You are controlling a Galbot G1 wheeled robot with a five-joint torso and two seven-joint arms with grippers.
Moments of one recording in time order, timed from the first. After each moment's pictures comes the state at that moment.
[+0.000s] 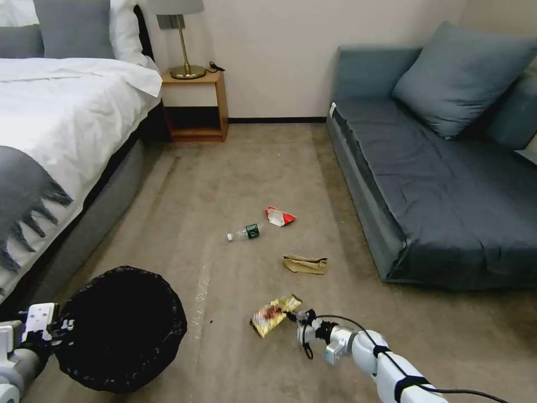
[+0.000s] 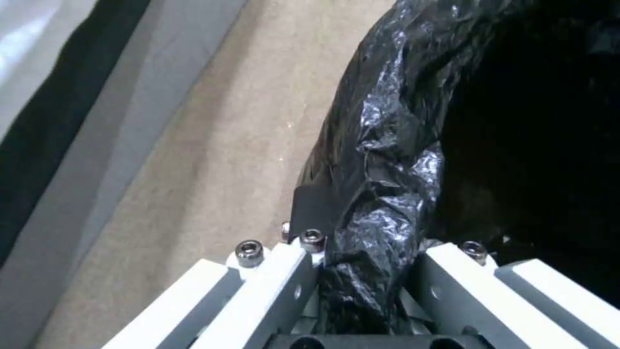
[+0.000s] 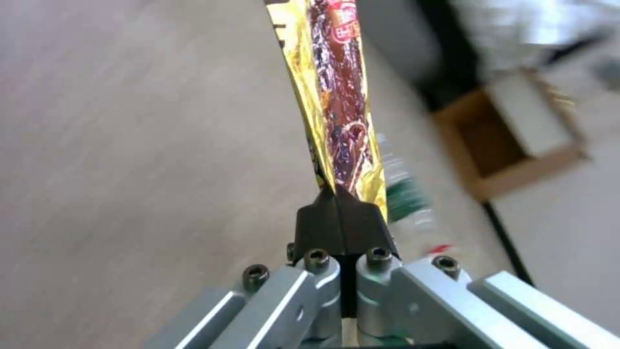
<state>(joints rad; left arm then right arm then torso) 1.81 -1.14 -1.14 -2.15 -0.54 0.73 0.02 -1.04 1.20 0.03 1.14 -0.79 0.60 -0.06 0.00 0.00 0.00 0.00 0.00</state>
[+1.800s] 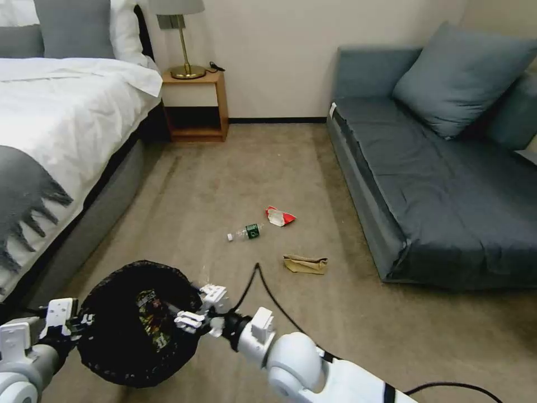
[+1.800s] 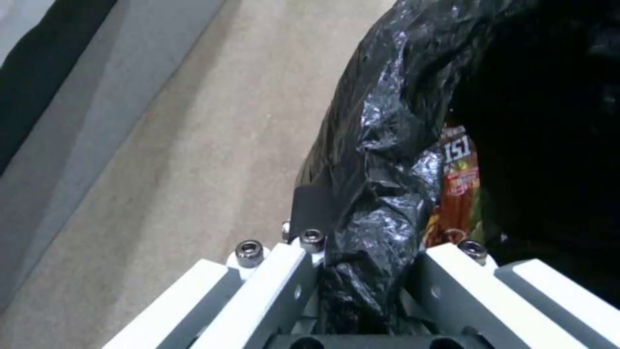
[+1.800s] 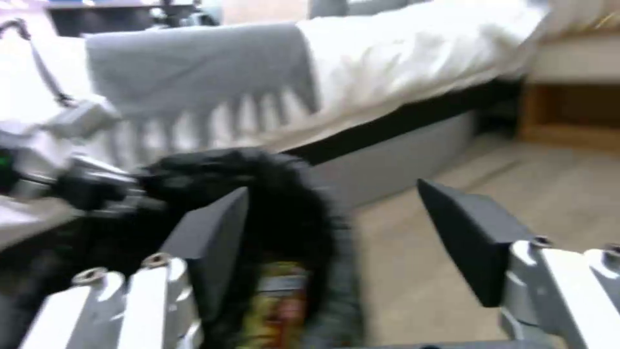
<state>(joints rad) 1.80 -1.18 -1.10 -2.19 -0.58 0.74 0.01 -1.03 1.17 -0.38 1.88 0.32 0.01 -0.03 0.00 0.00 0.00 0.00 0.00</state>
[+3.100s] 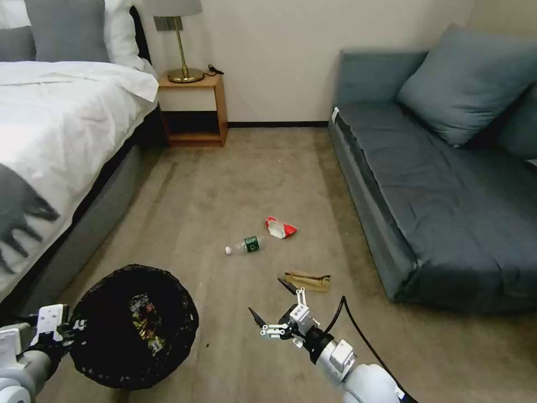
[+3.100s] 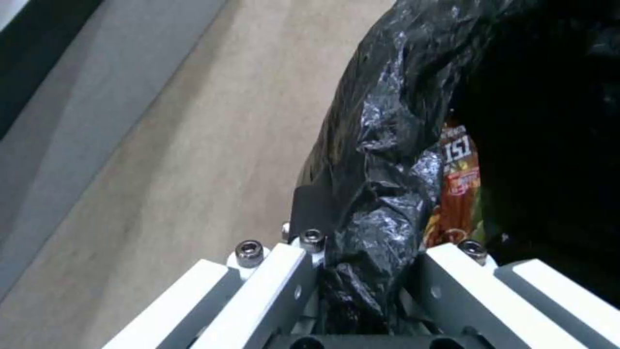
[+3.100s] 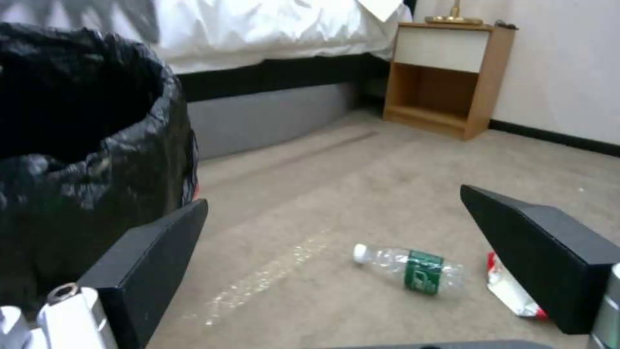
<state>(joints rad) 1.80 -1.19 -1.12 -2.16 -0.58 0.74 0.01 -1.38 1.08 -0.03 1.84 0.11 0.20 -0.11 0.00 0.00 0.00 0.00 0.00</state>
